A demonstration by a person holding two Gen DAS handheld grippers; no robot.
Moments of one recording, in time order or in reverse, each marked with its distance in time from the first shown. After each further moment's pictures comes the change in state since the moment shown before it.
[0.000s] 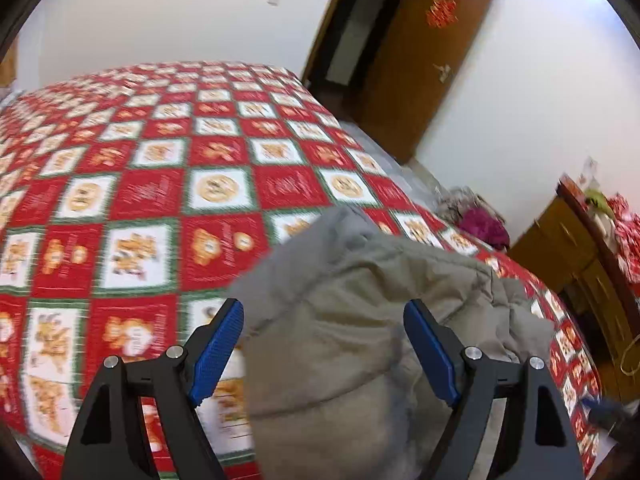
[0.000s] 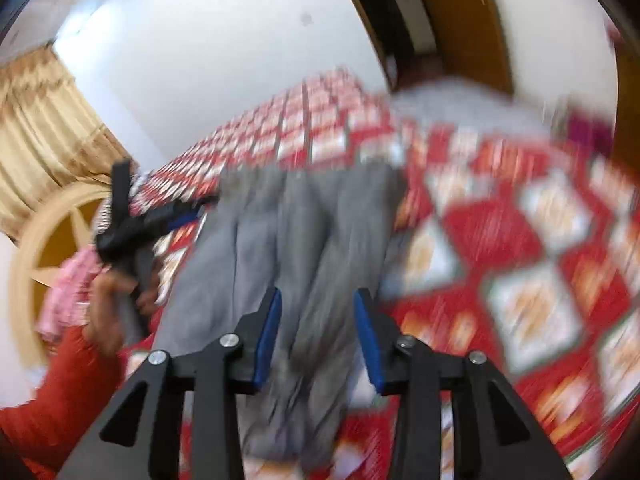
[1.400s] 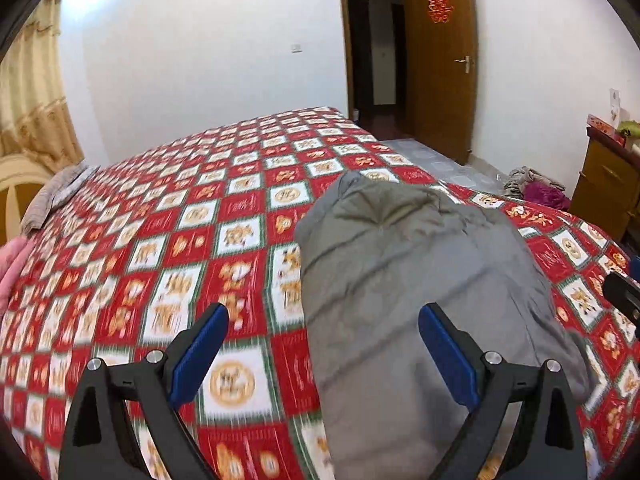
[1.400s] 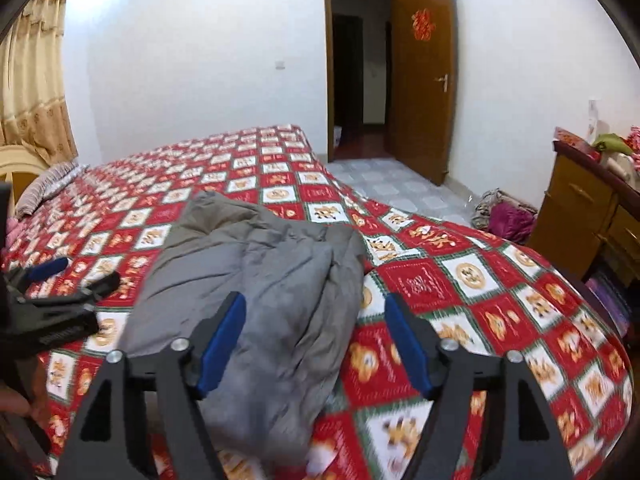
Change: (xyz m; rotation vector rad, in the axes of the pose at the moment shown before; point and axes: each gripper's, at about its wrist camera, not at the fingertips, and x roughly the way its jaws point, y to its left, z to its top) left arm -0.125 -0.091 -0.119 0.179 -0.117 0.354; right arm -0.067 0.084 -0.061 -0.145 -0.186 -0.349
